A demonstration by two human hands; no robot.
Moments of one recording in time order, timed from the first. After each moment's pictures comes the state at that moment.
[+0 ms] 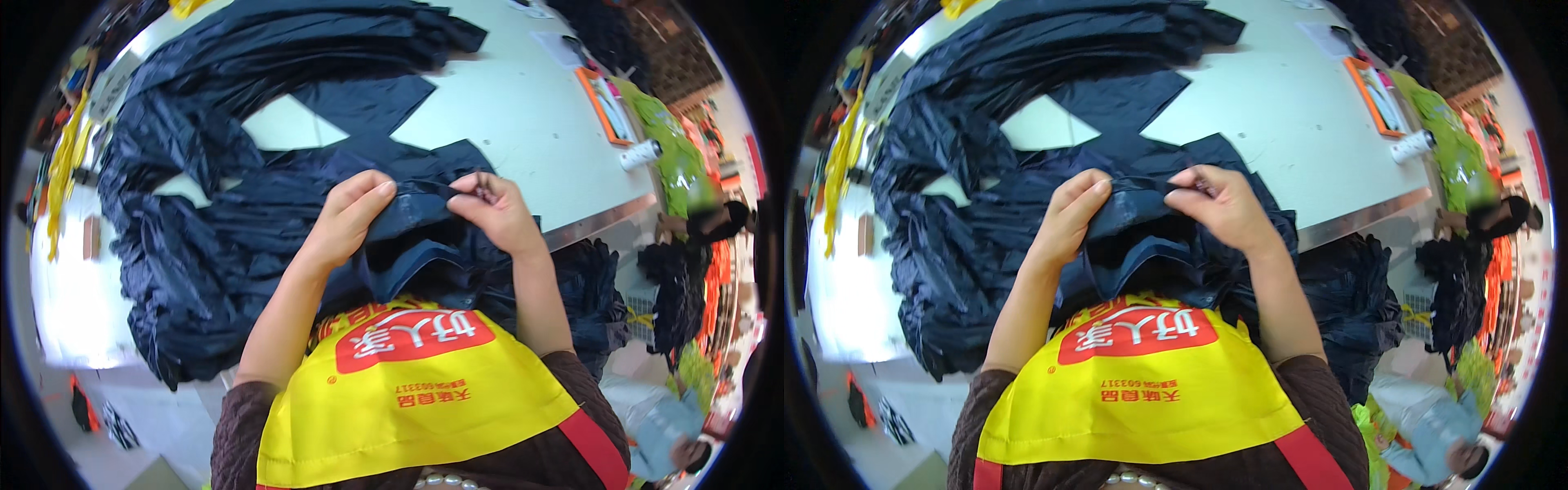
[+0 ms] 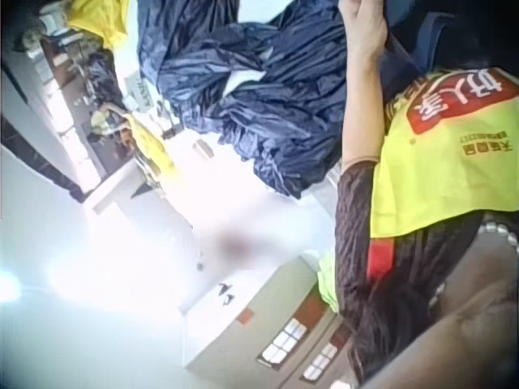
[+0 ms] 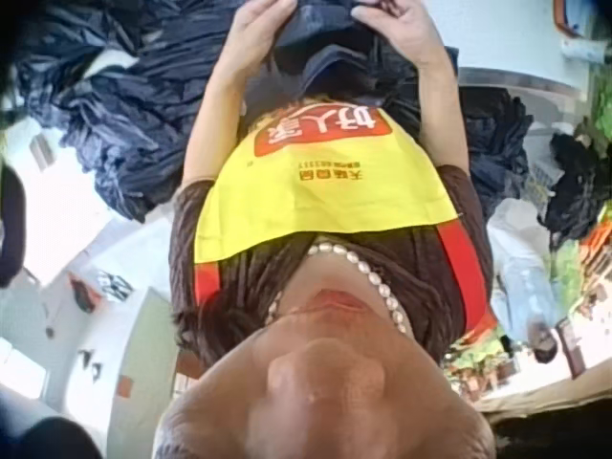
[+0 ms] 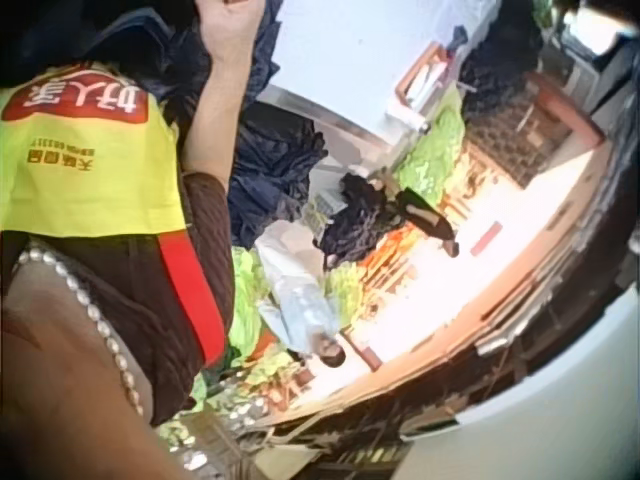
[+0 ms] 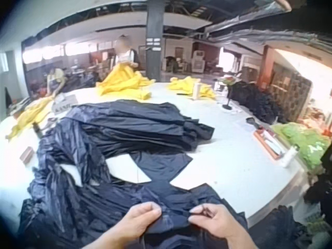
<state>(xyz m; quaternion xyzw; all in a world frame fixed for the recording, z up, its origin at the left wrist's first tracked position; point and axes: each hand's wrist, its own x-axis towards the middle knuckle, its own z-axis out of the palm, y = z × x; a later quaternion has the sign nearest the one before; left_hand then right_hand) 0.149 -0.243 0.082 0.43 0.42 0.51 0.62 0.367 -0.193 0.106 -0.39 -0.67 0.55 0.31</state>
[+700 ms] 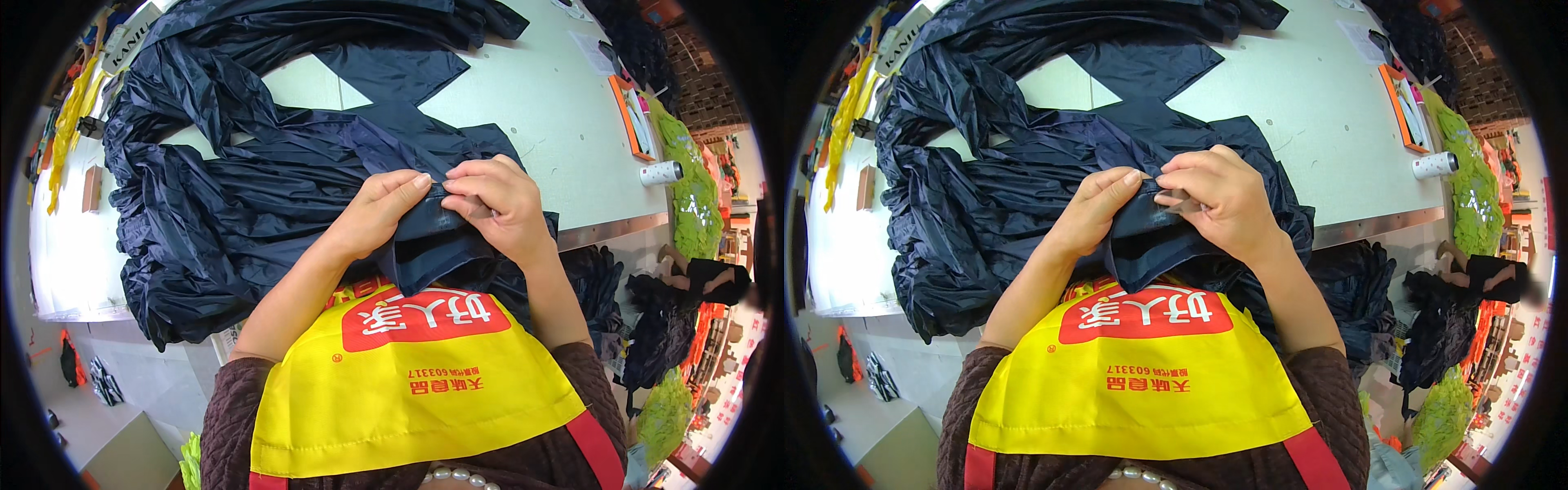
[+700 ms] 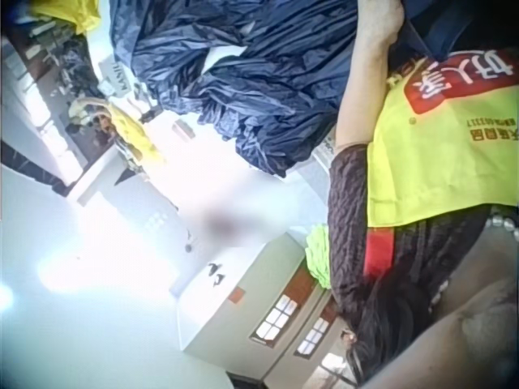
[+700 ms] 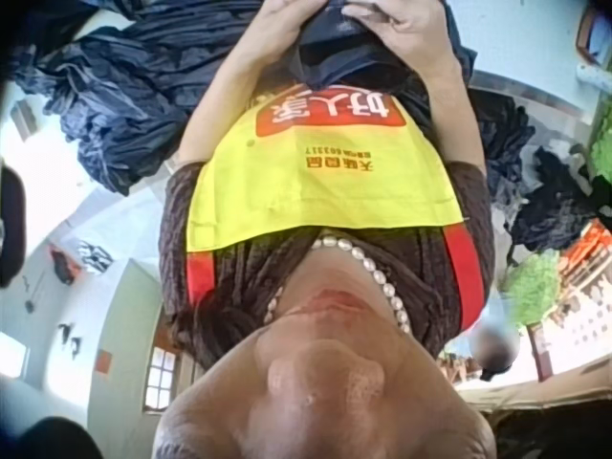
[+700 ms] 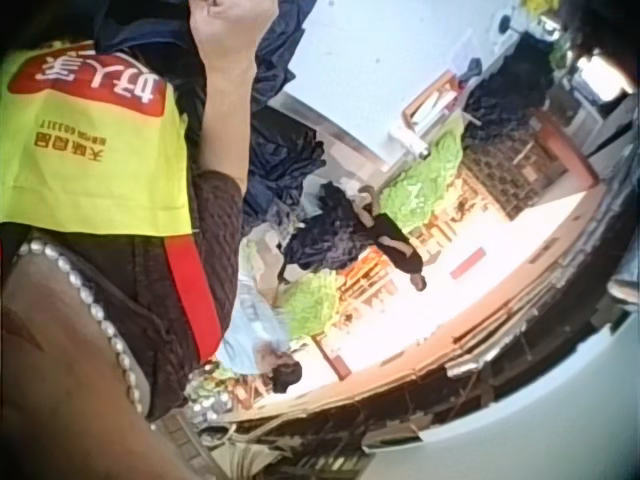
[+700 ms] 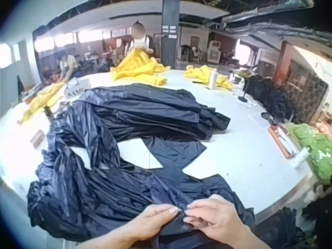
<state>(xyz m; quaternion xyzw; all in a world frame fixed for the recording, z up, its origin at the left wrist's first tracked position) 0.161 -0.259 0.058 0.40 0.39 0.49 0.67 0.349 -0.195 0.110 -0.22 -0.90 0.20 0.32</state>
